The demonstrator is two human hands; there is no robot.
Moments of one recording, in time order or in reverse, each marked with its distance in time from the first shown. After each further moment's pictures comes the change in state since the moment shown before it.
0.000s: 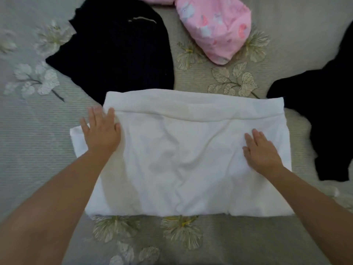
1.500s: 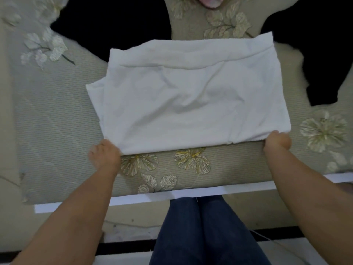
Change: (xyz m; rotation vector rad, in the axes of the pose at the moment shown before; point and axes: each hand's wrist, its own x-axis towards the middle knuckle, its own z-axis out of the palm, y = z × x) left_hand -0.174 -0.072 0.023 0.111 -0.282 -0.298; right_hand -0.128 0.016 0.083 0.890 0.214 1.027
